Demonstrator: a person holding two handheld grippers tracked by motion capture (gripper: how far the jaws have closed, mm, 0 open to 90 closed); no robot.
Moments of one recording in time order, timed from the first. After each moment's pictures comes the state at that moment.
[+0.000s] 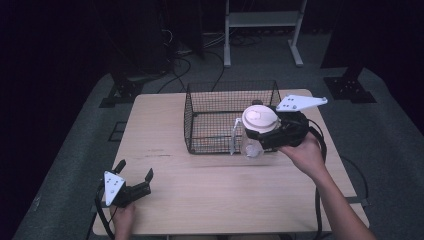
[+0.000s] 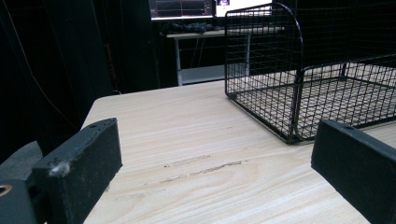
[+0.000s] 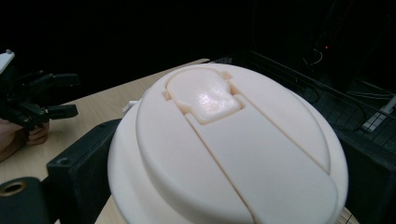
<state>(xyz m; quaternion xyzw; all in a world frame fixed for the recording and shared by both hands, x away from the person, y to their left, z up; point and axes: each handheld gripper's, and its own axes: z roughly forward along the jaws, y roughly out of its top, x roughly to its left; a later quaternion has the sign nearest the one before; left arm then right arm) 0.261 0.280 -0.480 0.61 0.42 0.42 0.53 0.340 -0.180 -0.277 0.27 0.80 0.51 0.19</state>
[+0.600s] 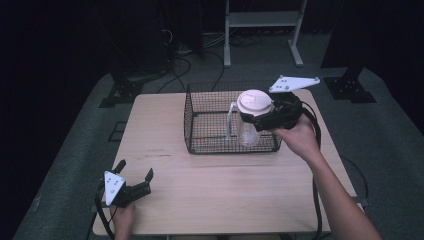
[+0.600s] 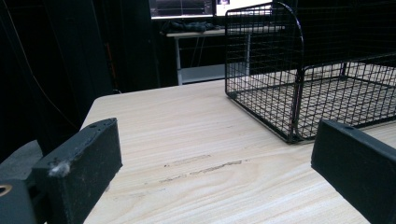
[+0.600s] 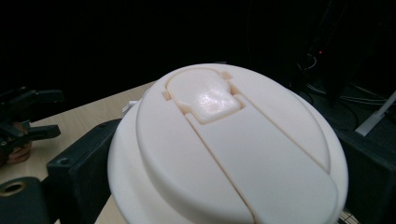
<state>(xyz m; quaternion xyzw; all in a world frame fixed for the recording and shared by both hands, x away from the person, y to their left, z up) 0.261 0.280 -0.480 0.61 0.42 0.42 0.53 0.371 -0.167 -0.254 0.27 0.80 0.50 0.20</state>
